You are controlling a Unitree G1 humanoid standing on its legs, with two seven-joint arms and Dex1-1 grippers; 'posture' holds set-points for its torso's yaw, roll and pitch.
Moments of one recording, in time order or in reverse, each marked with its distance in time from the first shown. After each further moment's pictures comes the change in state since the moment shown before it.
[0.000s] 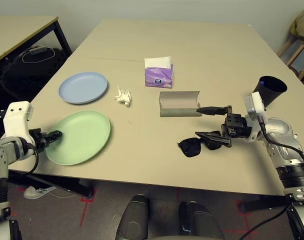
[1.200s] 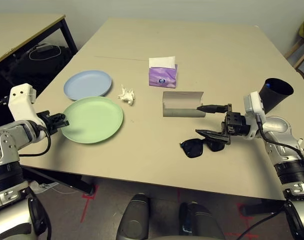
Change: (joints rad) left arm -0.267 -0.204 0.159 -0.073 -0.065 0.185 0.167; right arm -0.045 0.010 0.000 0.094 -0.024 -0.078 0.015
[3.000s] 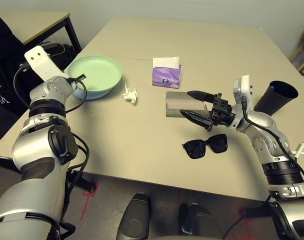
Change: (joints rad) left arm -0.673 -0.093 -0.148 1.100 0.215 -0.837 0.399; right arm 0.000 0.119 -0.001 -0.262 0.057 0.316 -0.325
